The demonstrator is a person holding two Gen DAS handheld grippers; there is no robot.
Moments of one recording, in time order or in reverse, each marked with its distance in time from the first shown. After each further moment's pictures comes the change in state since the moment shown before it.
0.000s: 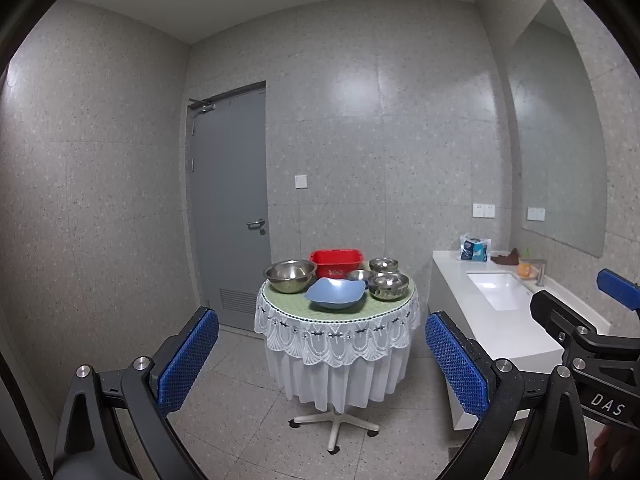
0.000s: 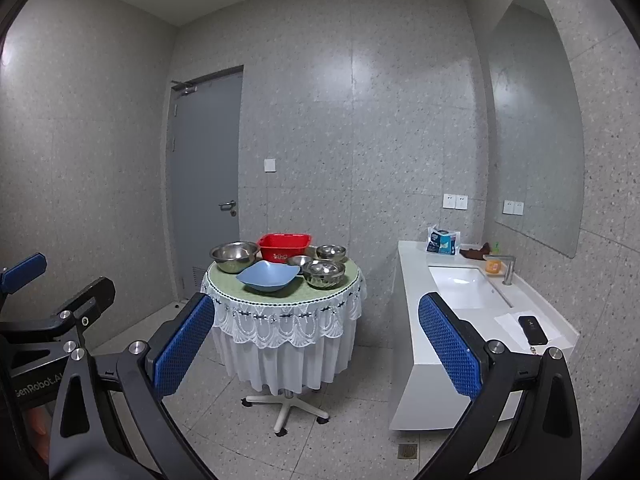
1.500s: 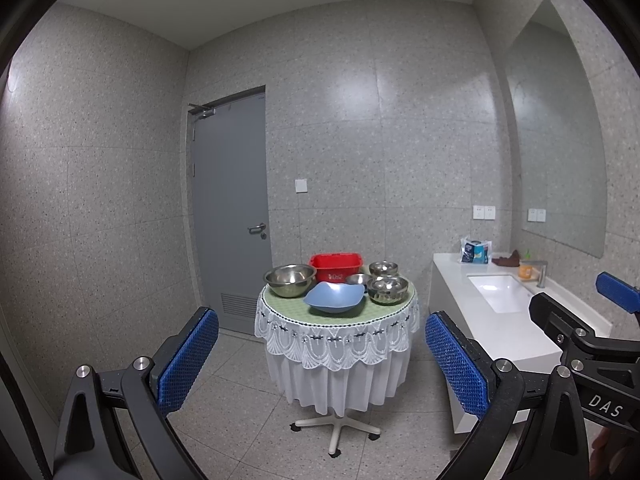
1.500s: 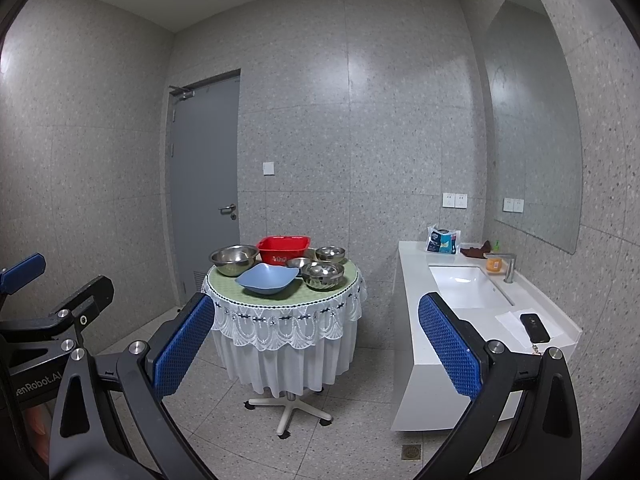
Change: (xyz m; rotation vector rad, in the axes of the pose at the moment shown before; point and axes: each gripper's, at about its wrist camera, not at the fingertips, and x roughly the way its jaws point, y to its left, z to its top) left arm -0.006 -0.005 0.002 0.010 -0.014 0.010; right arm 0.000 -0.006 -0.003 0.023 -0.006 0.017
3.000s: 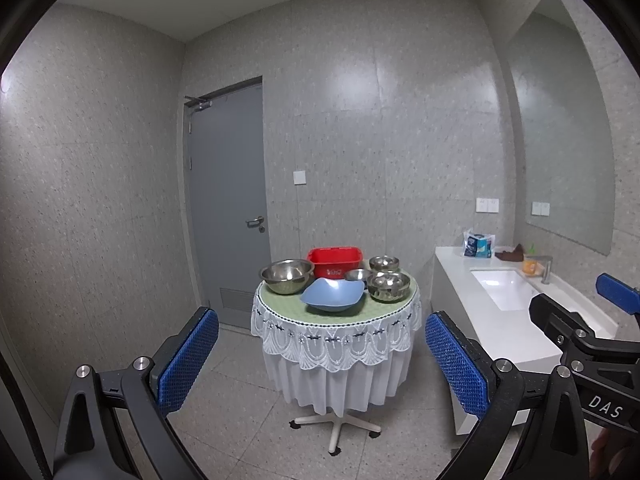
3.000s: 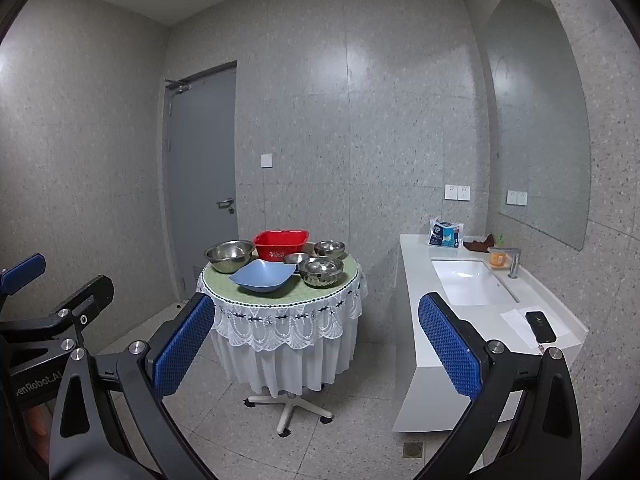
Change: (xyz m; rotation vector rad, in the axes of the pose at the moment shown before) left arm 0.032 -0.014 0.005 0.006 0.031 0.009; right arm 0.036 -0.003 0.004 0.012 0.037 0.004
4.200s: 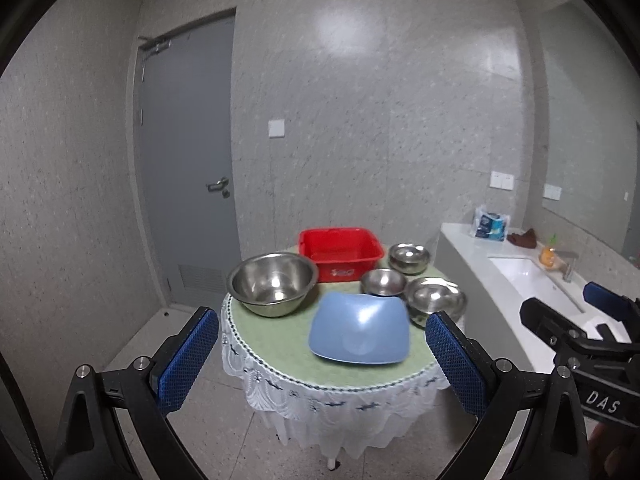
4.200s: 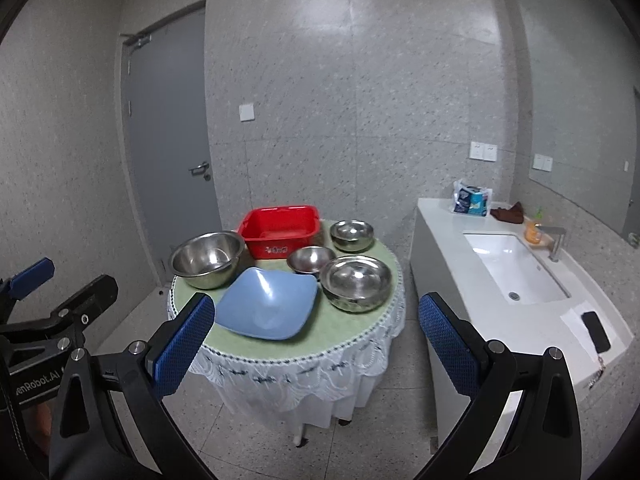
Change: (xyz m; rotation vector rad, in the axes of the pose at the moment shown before) left arm 0.429 0.161 0.132 -0.020 0.192 -0.134; right arm 0.328 0.088 0.073 0.053 0.209 -0.069
